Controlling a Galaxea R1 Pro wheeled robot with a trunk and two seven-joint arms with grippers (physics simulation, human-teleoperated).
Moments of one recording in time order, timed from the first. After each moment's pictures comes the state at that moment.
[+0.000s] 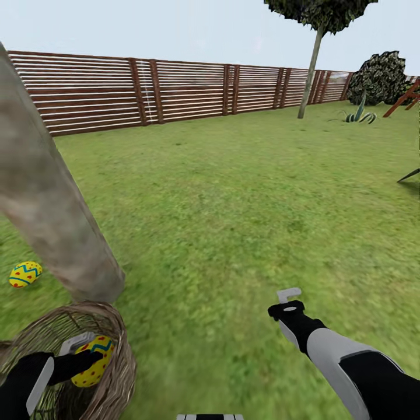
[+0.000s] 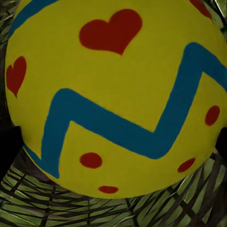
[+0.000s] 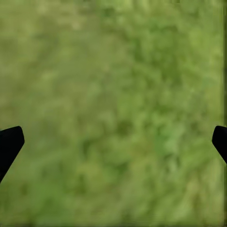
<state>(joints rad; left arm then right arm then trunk) -0.38 0.26 0.30 -0.87 0.16 0.76 -0.22 -0.91 -0.01 0.23 -0.07 0.01 0.11 -0.23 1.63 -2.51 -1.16</state>
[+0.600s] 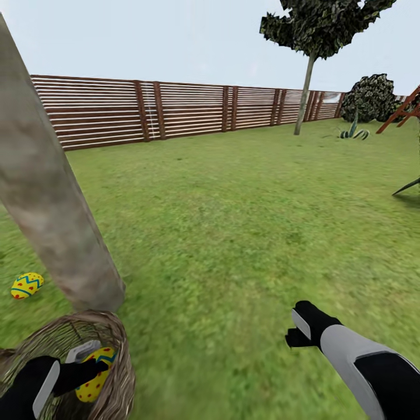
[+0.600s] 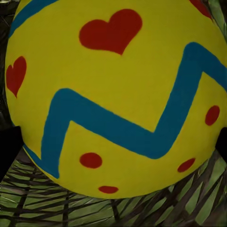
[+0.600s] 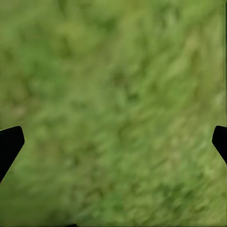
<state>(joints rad) -0.38 0.23 0.30 -0.83 0.15 0.84 -0.22 -0.91 -0.09 0.22 -0.15 -0.23 0.78 -0.23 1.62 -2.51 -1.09</state>
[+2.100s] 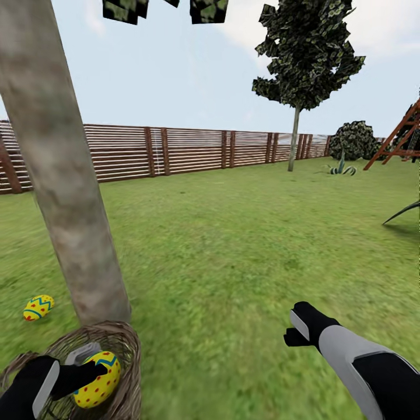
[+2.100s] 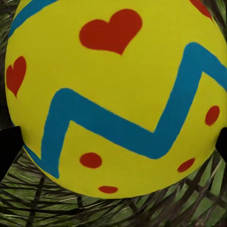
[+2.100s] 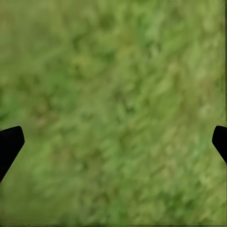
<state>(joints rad) -0.38 0.23 0.31 -0.83 0.15 0.88 -0.21 -0.91 -0.08 0.23 -0.13 -0.23 0.74 -0.23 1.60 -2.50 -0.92</state>
